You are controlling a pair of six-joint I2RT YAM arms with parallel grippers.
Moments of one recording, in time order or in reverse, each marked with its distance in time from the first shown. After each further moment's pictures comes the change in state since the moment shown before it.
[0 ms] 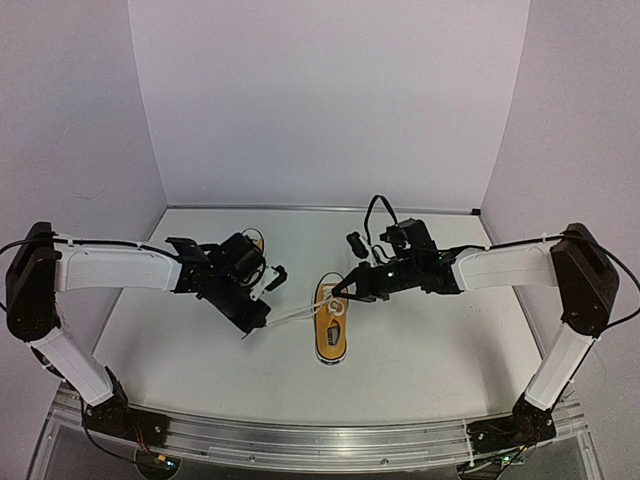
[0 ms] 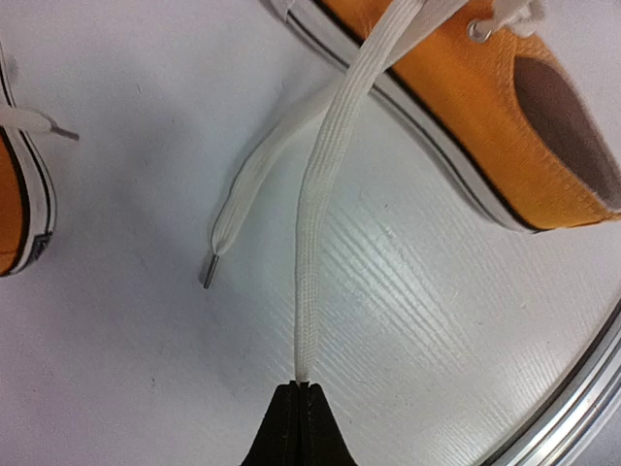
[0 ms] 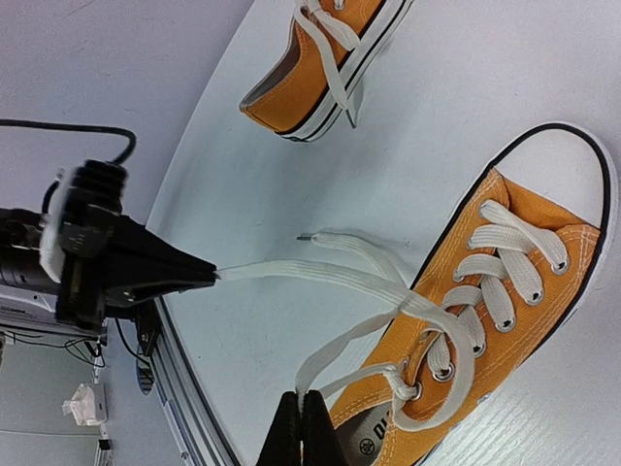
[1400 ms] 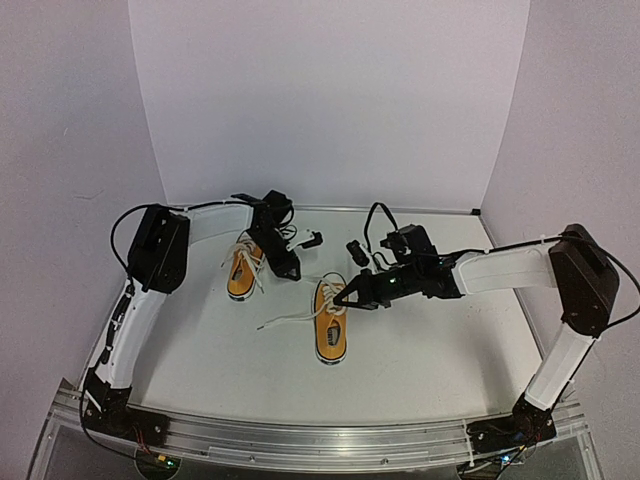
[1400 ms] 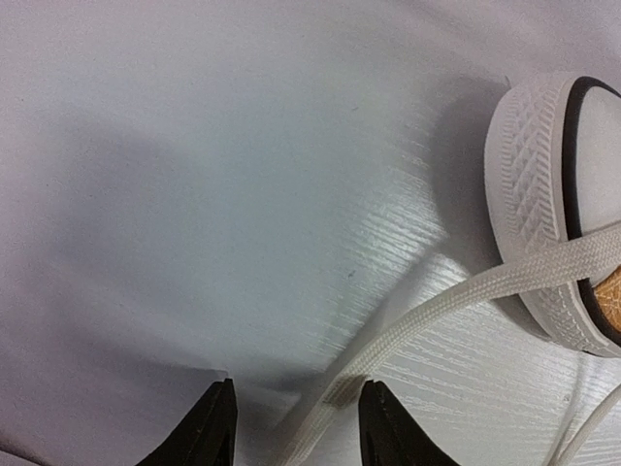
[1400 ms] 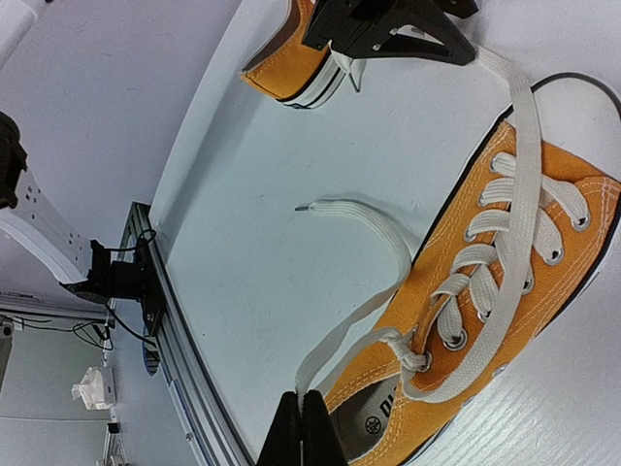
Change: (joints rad) left arm 0.313 0.901 1.076 -0.230 0.292 0.727; right arm 0.000 0.000 -0.035 -0.002 -0.052 0.005
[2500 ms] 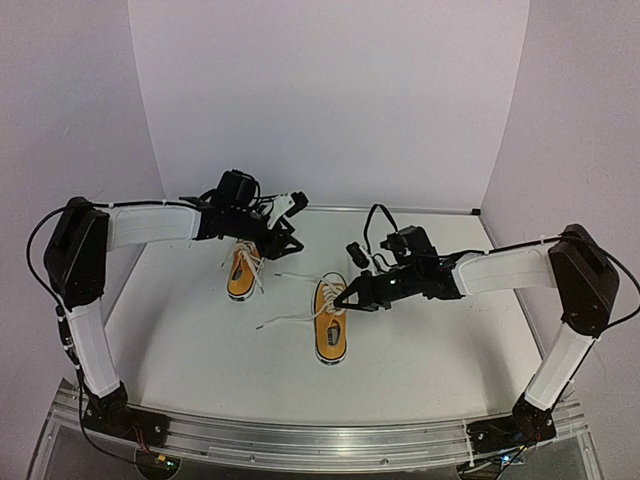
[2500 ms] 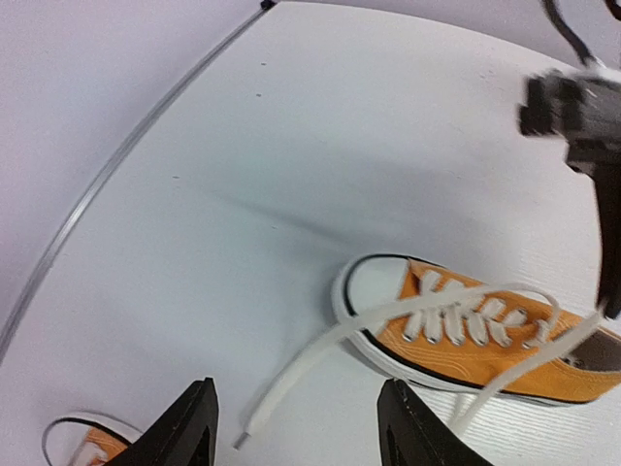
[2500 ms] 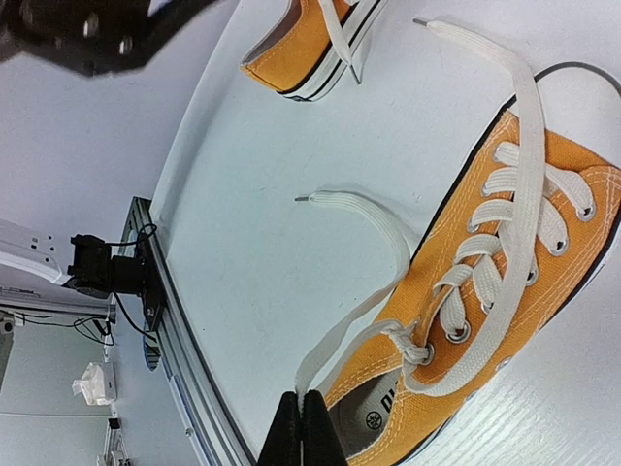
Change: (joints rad) left arm -0.028 -0.627 -0.735 0.676 0.088 -0.135; right arm 0.000 0.000 -0.008 0.000 -0.011 -0.004
